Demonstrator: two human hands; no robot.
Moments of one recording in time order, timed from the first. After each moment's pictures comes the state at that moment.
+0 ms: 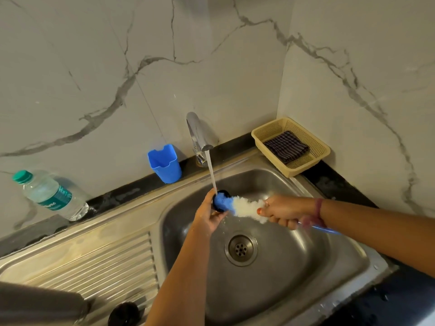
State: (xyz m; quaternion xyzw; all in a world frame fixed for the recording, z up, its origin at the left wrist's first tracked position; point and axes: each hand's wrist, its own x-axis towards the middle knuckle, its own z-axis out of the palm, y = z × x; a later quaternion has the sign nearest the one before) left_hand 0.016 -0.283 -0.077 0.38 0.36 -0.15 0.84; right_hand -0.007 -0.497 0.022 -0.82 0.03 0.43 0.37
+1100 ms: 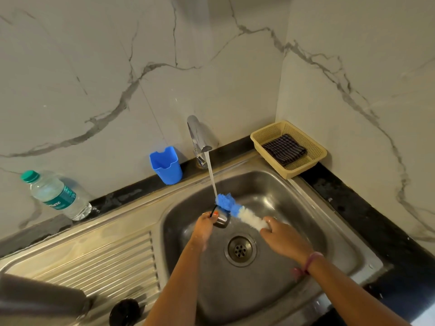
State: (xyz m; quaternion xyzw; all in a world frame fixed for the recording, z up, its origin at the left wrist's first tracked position) left_hand -0.022 -0.269 -0.098 0.72 0.24 -0.17 0.62; right_hand -0.073 -0.483 -0.019 -0.92 0.02 0.22 0.33
